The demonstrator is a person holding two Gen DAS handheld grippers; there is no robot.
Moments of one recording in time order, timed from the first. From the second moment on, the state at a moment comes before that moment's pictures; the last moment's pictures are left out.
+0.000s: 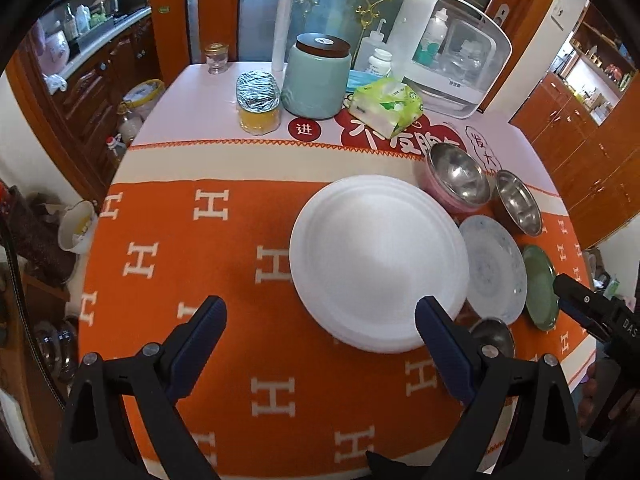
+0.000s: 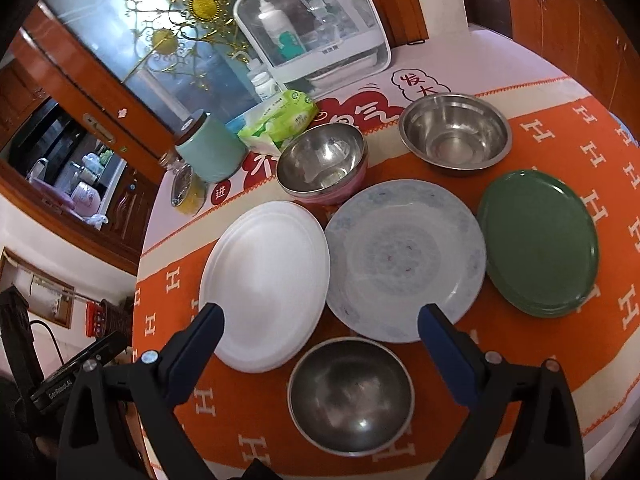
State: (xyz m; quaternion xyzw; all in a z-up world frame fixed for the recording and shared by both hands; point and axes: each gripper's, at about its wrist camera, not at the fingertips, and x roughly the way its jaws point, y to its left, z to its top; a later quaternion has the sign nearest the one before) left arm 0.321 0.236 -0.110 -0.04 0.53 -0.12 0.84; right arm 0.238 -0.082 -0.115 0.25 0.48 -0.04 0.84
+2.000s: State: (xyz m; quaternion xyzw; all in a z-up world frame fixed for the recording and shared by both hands) left arm 0.399 0.239 -0.241 -0.18 0.60 -0.18 0.76; right arm 0.312 -0.059 -0.197 0.24 0.51 -0.02 0.83
